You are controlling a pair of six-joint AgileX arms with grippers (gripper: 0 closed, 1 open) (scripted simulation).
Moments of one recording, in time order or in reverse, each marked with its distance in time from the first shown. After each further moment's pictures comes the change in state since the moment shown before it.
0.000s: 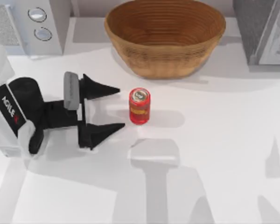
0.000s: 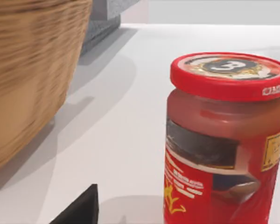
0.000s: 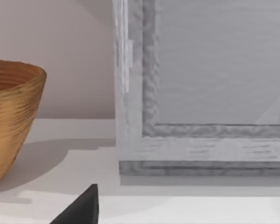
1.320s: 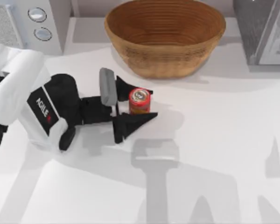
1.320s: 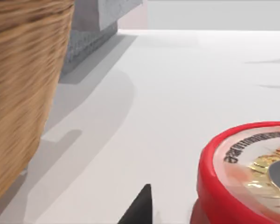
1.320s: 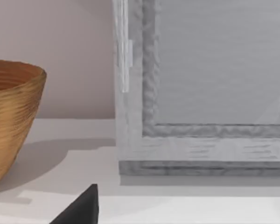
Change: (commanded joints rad) left arm -0.169 0.037 0.113 -0.055 -0.168 -0.021; right arm 0.000 0.000 0.000 0.000 0.000 0.000
